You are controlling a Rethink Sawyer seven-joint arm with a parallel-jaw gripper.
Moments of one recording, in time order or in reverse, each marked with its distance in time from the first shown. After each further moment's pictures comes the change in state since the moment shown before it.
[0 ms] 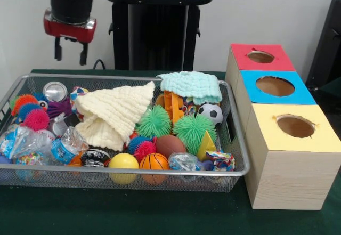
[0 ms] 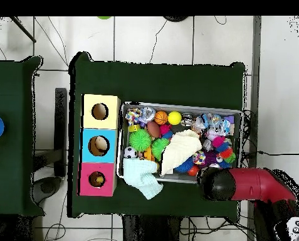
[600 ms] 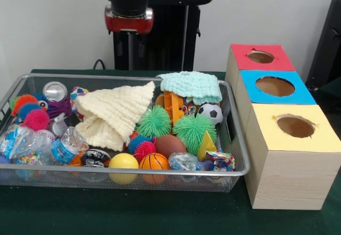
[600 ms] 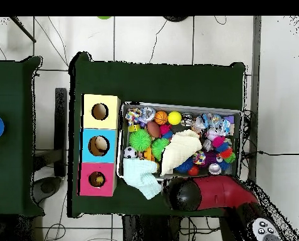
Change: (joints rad) arm 0.103 -0.049 0.038 0.201 0.134 -0.099 0.000
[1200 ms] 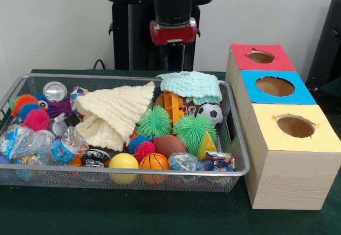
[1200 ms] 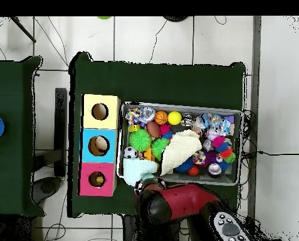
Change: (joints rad) arm 0.148 0.085 -0.049 0.100 0.023 -0.396 0.017
